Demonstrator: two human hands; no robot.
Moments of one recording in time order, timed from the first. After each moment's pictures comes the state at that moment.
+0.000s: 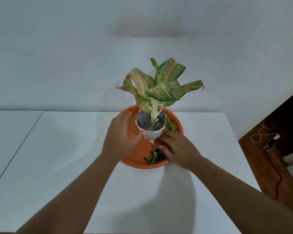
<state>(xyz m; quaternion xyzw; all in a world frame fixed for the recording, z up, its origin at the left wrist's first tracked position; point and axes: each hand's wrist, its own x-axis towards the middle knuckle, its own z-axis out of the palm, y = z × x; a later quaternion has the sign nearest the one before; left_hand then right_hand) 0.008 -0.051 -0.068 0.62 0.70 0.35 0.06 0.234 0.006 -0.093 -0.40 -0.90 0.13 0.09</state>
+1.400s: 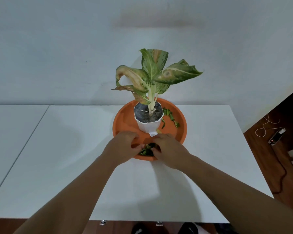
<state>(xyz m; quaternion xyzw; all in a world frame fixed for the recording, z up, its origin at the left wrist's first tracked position) -0.005 -0.082 -0.087 0.65 0.72 0.15 0.20 0.189 -0.030 -0.088 -0.41 -0.88 0.24 0.04</state>
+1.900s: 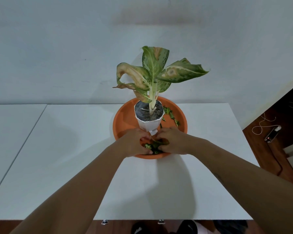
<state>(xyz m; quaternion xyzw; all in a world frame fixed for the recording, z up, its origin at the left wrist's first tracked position) 0.007 -0.056 -0.085 0.67 0.65 0.11 0.33 0.198 0.007 -0.072 -0.35 -0.89 0.27 -0.12</state>
